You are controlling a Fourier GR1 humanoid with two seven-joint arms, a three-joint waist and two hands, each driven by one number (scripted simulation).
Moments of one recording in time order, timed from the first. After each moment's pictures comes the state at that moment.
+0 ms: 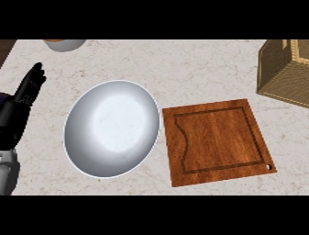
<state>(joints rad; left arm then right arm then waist) -0.18 0.28 0.12 -1.59 -0.13 -0.10 -0.01 -0.37 -0.89 -0.31 -0.76 0.90 0.18 -0.35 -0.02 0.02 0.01</state>
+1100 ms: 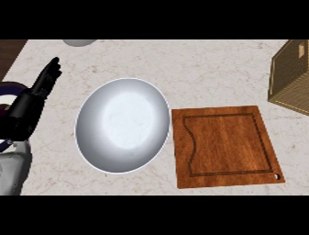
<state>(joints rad) -0.25 0.26 0.08 -1.54 -0.15 -0.12 -0.01 -0.85 -1.20 -0.62 -0.40 0.54 0.49 -0.61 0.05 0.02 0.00</state>
